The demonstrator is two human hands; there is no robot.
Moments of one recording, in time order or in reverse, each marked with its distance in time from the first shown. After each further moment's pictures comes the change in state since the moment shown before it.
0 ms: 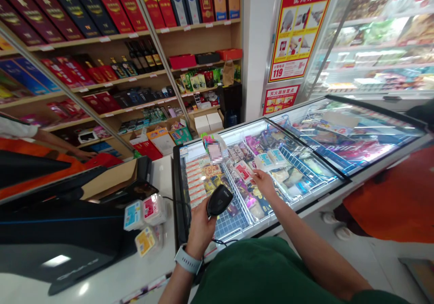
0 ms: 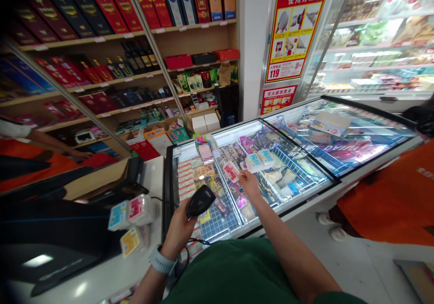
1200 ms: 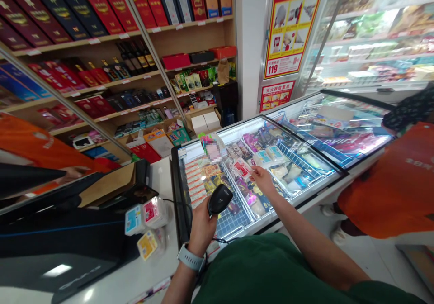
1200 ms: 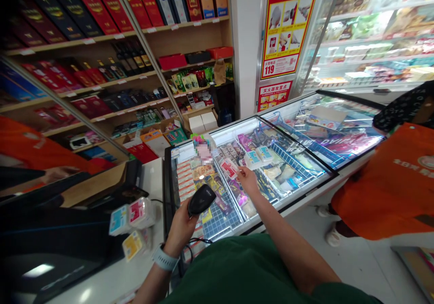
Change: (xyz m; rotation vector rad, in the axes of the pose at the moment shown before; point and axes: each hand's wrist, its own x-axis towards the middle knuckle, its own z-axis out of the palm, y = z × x) left_hand 0.008 0.005 -0.004 -0.003 -0.056 0.009; right_hand 0.006 0.001 0.001 -0.023 -0.015 -0.016
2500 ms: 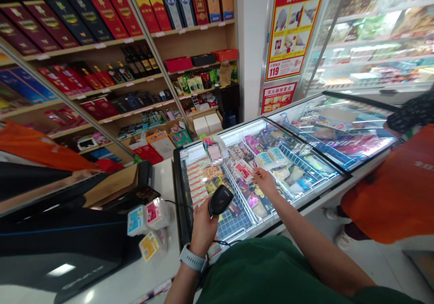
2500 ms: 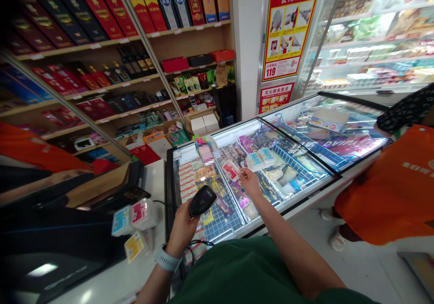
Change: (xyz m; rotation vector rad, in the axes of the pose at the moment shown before) left_hand -0.002 -0.012 0.005 0.122 0.033 -0.071; right_hand -0.007 -0.006 -0.001 -0.129 -0.030 -0.030
